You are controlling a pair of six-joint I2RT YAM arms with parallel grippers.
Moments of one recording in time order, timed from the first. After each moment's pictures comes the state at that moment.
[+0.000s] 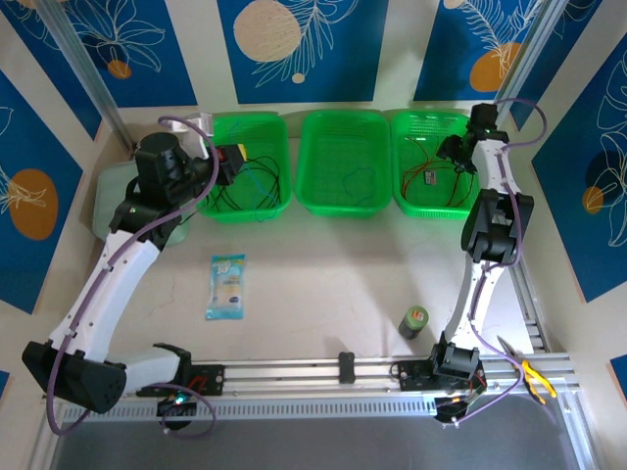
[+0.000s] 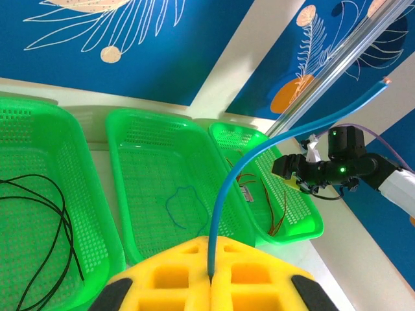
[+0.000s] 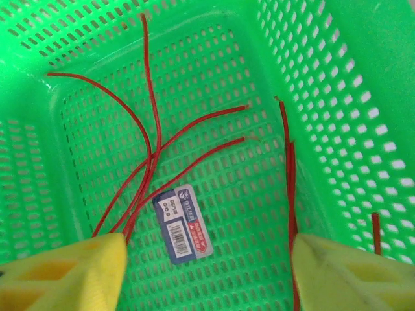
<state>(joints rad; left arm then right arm) -0.32 1.20 1.32 -0.34 0.31 -0.47 -0.22 2.27 2.08 -0.77 -0.07 0.31</state>
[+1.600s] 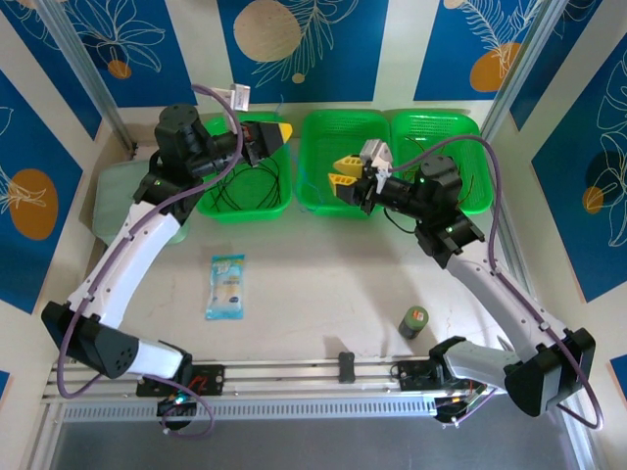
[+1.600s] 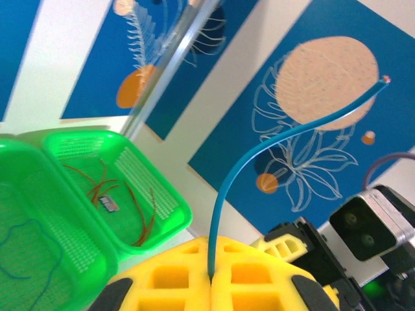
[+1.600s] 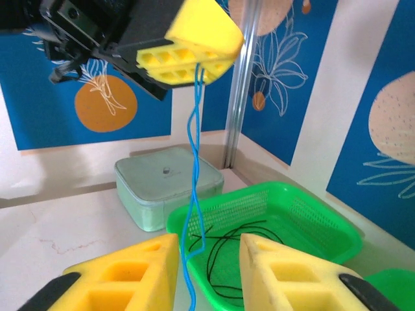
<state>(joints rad) -0.42 1.40 1.54 -0.12 0.70 -0.60 0.45 1.14 1.09 0.07 -0.63 -0.13</state>
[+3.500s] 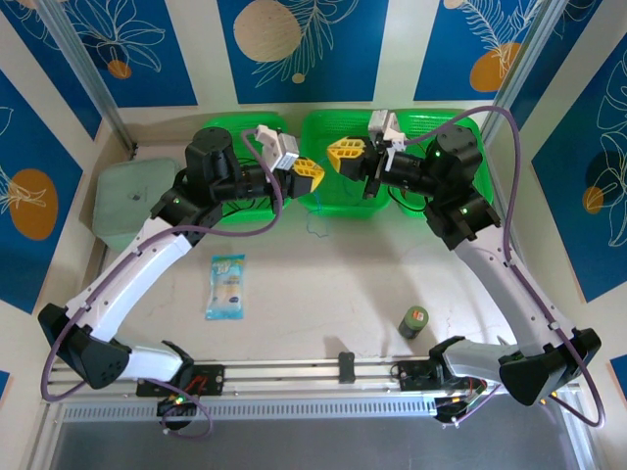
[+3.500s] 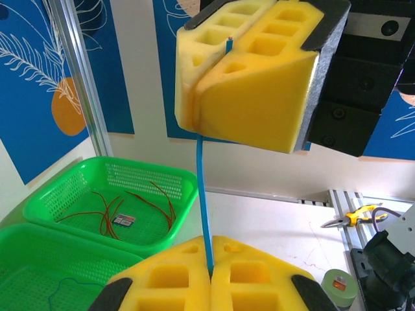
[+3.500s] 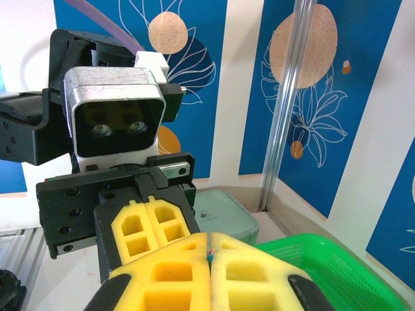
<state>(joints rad) -0.62 1.34 1.45 -0.22 0.73 0.11 0.44 1.20 1.37 -0.05 -0.79 -0.03</state>
